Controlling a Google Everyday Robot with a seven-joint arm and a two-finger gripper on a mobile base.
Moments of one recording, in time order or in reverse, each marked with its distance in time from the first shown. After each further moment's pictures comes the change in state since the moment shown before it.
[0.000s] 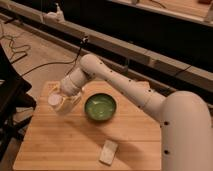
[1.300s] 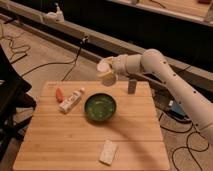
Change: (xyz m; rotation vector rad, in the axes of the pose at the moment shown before) arm 0.088 -0.018 -0.273 0.735 0.103 0.304
